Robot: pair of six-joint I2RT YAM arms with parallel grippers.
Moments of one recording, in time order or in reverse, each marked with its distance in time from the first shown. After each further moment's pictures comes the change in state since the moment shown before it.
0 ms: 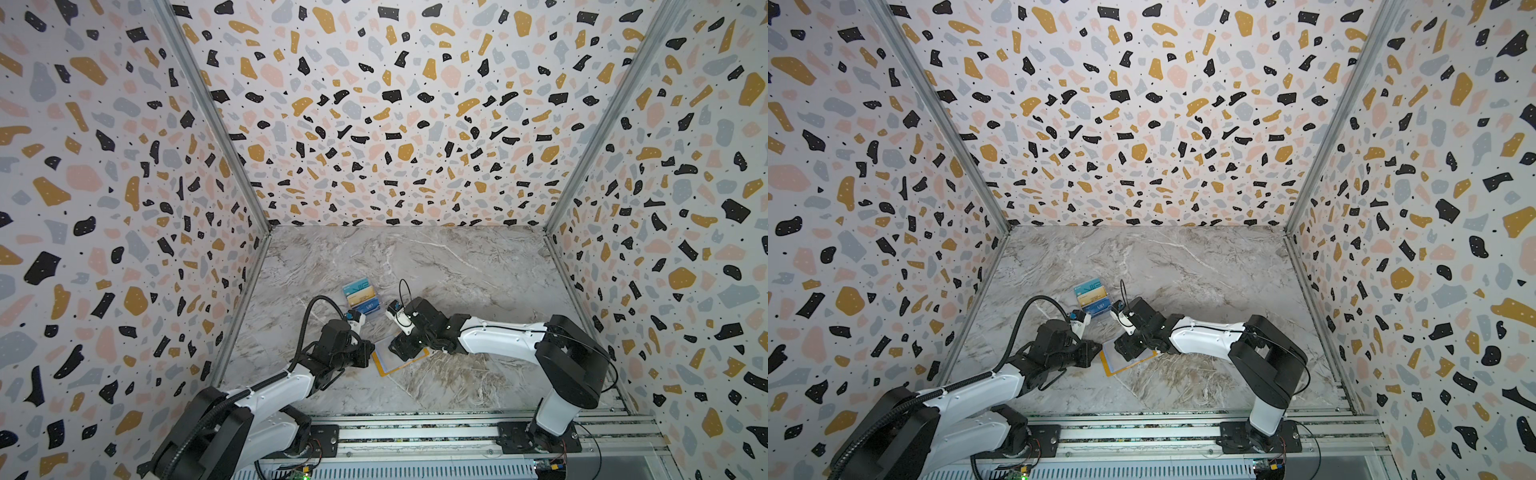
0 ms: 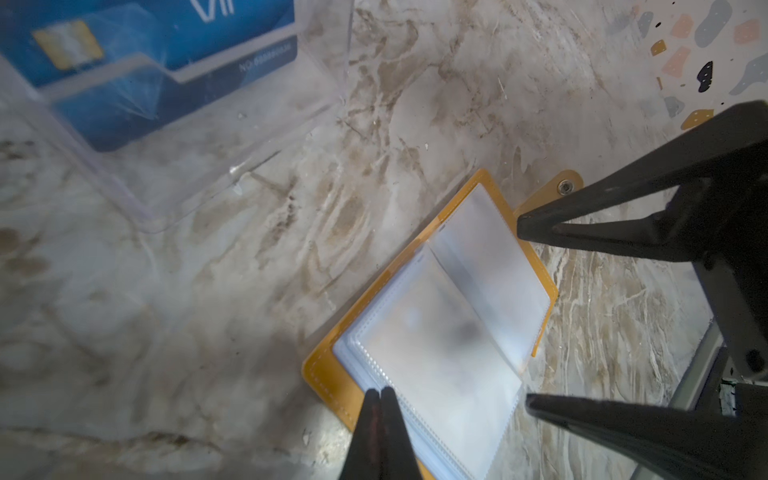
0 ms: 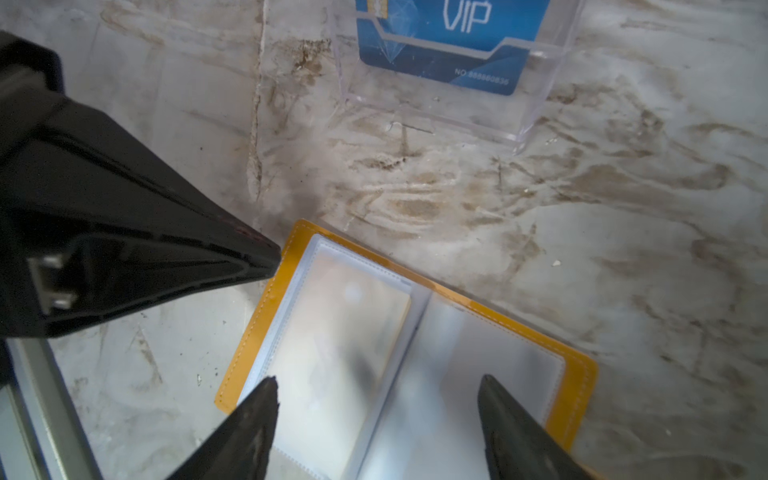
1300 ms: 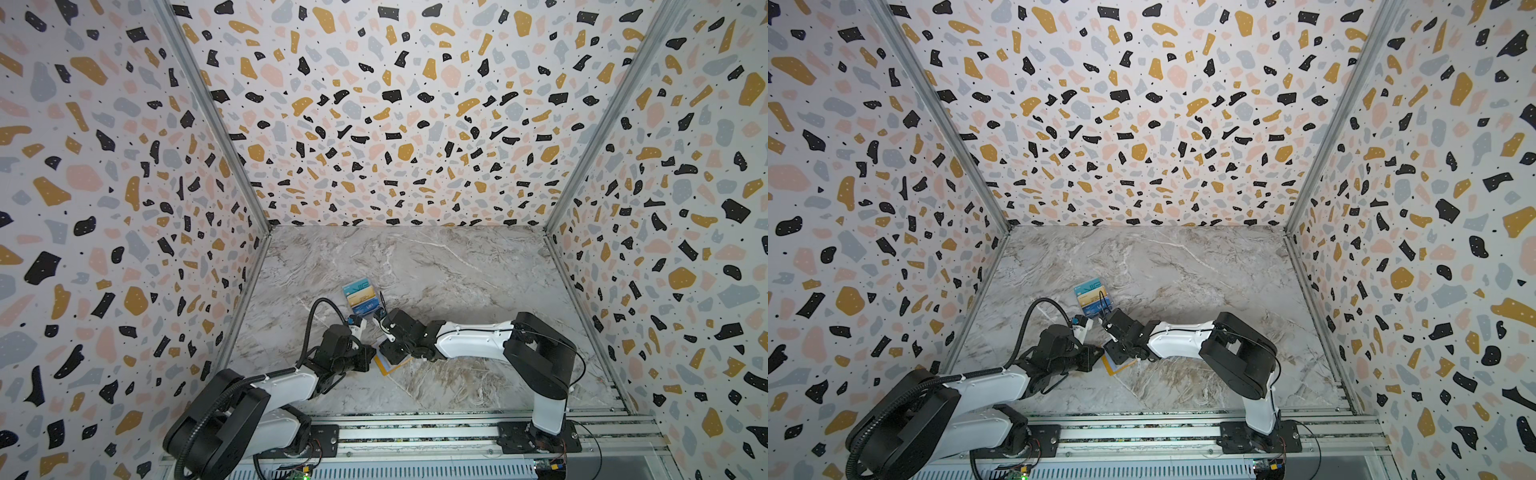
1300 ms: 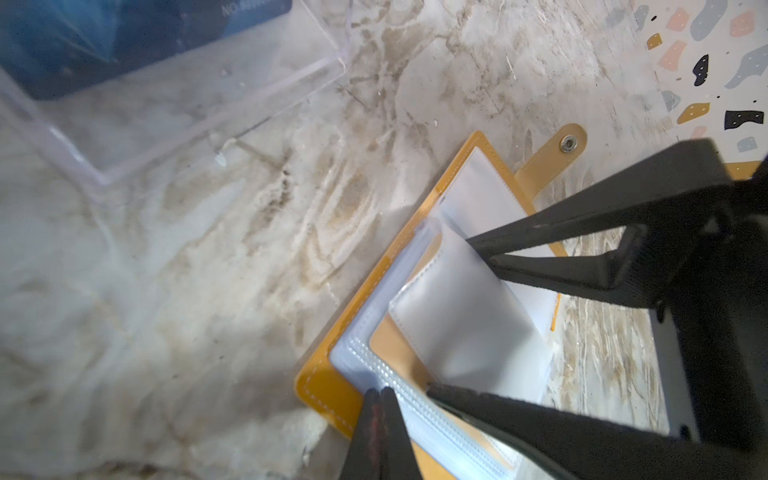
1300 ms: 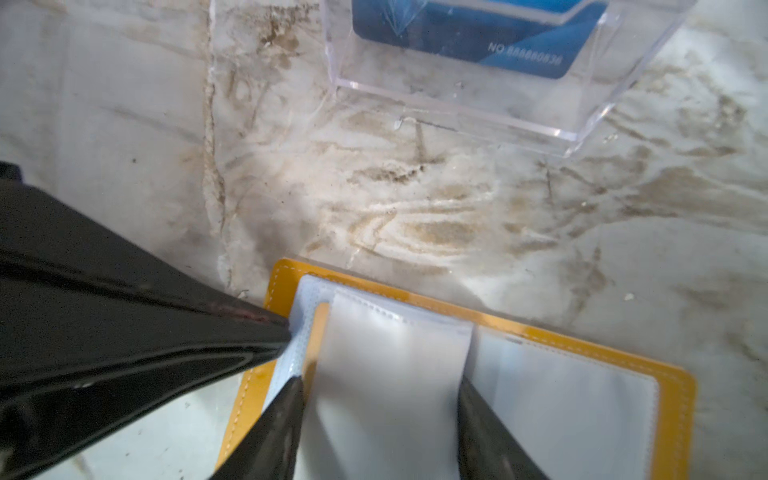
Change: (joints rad) left arm -0.003 0.099 -0.064 0.190 0.019 -0.015; right arm 0.090 0.156 0.111 -0.014 0.166 0.088
